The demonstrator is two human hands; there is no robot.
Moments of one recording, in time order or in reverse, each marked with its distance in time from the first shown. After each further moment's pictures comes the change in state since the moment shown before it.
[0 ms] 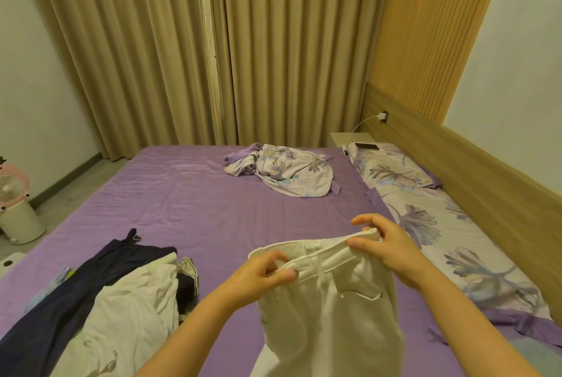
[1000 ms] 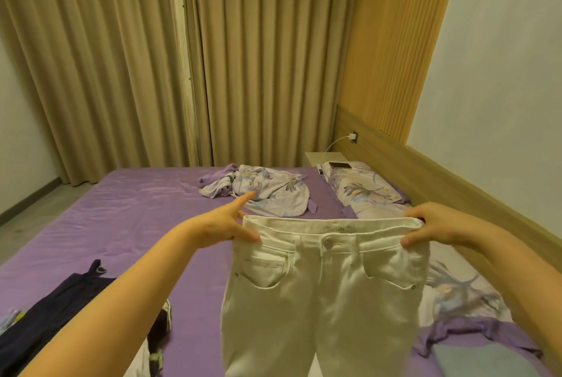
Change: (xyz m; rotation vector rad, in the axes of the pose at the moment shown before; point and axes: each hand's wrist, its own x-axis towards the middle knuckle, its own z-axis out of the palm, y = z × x) left_hand 0.061 0.052 -0.108 -0.232 -0.126 -0.115; right_hand 0.012 -0.041 -0.133 -0.696 -0.175 0.166
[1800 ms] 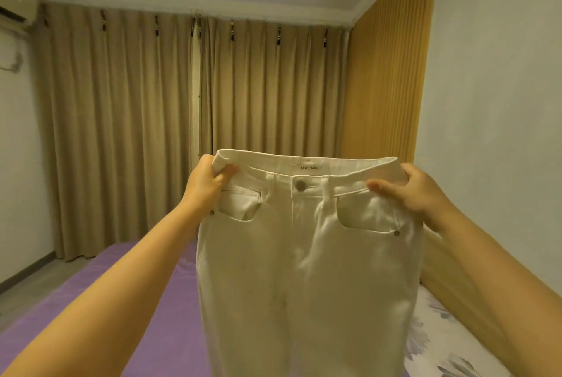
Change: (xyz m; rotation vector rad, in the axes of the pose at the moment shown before) left_hand -0.012 0.162 -0.083 0.089 0.955 0.541; right_hand 0.003 -0.107 -0.114 0.528 0.701 -0.303
